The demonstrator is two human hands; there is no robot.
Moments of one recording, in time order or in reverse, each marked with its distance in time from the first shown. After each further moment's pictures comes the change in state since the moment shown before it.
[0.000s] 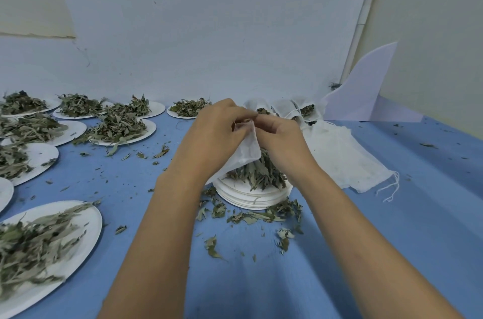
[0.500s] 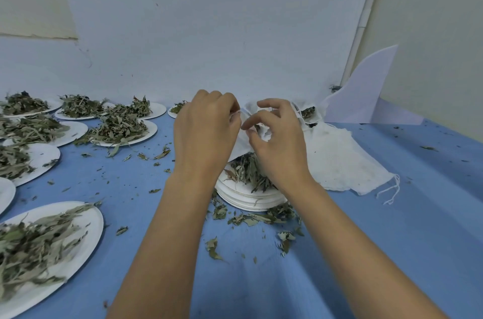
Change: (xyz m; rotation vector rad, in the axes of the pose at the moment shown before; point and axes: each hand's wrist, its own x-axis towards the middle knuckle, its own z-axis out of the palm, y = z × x) left_hand -0.003 0.005 0.001 0.356 0.355 -0.009; right_hand -0.003 0.004 0.012 -0.576 0.280 -0.245
